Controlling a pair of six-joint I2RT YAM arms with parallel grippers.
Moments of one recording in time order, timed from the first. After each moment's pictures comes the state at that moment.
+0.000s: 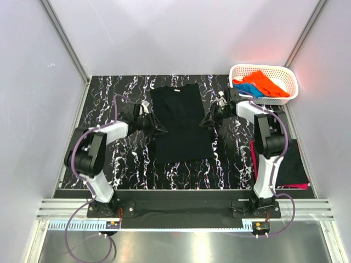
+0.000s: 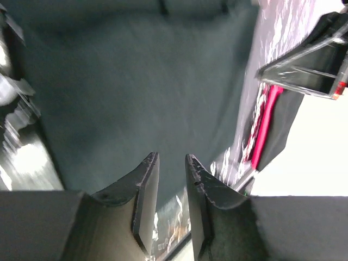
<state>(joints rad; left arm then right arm) -0.28 1.70 0.93 -0.04 0.59 -0.77 0.21 2.00 1.34 -0.42 -0.71 0.61</state>
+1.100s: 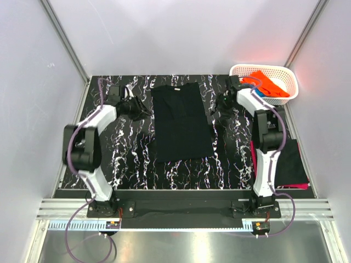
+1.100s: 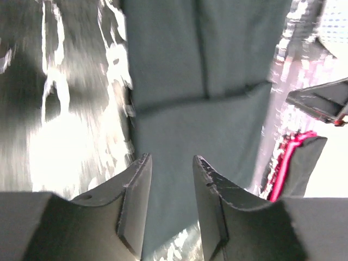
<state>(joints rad) -0.10 1.82 1.27 -0.33 0.51 -0.60 0.17 2.17 1.73 -0.72 -0.23 0.51</state>
